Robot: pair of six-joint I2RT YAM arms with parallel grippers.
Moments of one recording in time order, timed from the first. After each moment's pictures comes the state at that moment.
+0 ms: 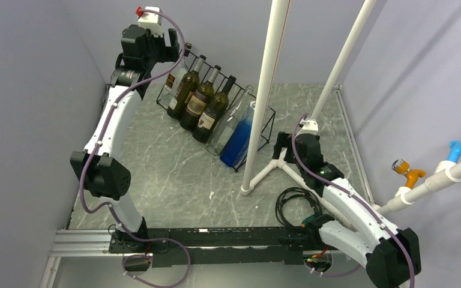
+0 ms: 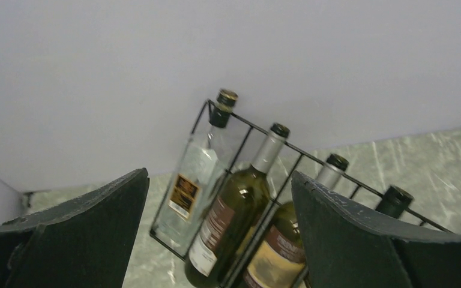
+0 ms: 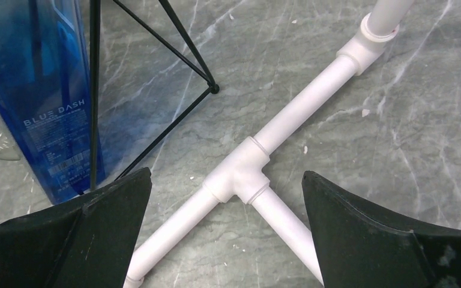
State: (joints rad) left arm -0.19 1.76 1.95 -0.25 -0.02 -0.02; right arm 0.41 0.94 0.61 -0.19 0.29 0.36
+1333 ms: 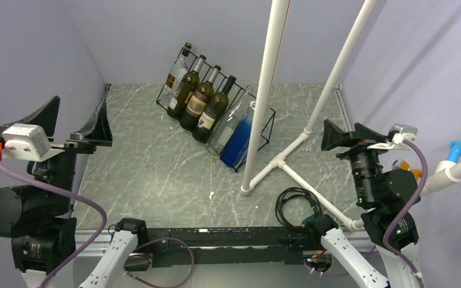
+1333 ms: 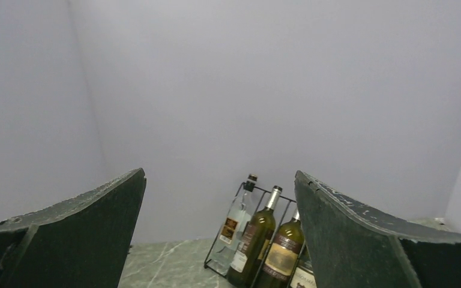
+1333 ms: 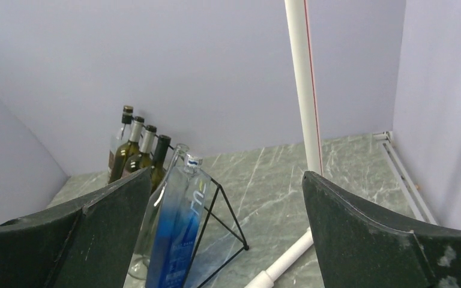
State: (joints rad) left arm -0.13 0.59 1.45 -0.36 -0.01 0.01; right arm 0.41 0.46 1.08 -0.40 0.36 0.21
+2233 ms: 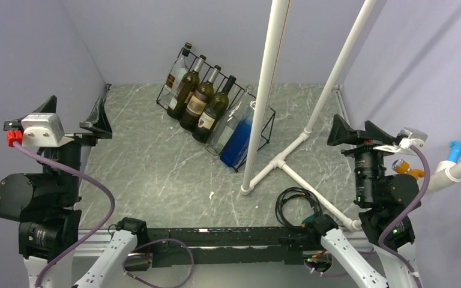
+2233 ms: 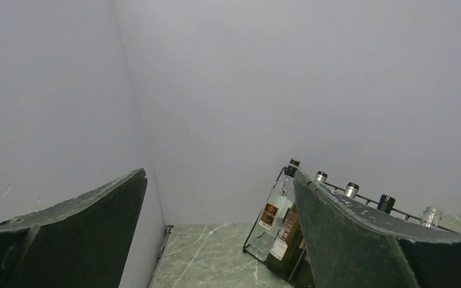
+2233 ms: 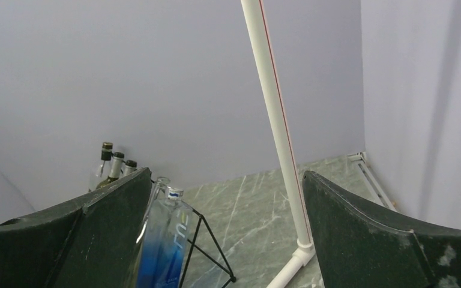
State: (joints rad) left arm -0.21 0.59 1.38 -0.33 -0.21 0.17; right arm 0.41 0.42 1.03 -0.26 0.47 0.15
